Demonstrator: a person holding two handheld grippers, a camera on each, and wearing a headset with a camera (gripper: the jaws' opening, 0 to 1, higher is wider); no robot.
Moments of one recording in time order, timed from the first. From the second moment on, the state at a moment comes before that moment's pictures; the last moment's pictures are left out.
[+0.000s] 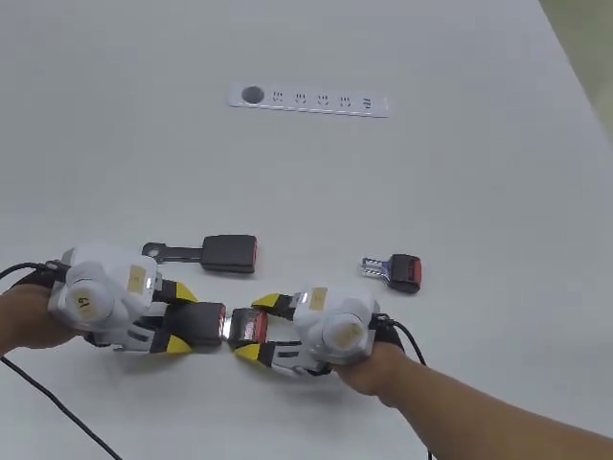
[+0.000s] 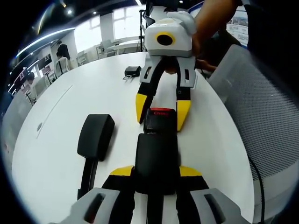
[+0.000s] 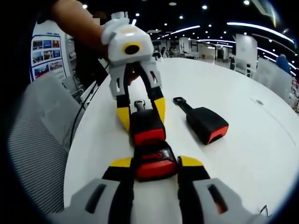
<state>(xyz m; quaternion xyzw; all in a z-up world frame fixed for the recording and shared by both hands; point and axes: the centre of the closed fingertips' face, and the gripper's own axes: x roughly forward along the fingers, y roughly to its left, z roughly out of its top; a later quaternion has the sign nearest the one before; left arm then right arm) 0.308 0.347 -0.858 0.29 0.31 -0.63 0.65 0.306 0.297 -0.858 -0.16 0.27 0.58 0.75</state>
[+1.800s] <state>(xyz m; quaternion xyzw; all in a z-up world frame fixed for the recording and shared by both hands) 0.407 0.316 -0.813 0.29 0.30 -0.57 0.70 0.387 0.070 -0.841 -0.17 0.35 0.51 0.76</state>
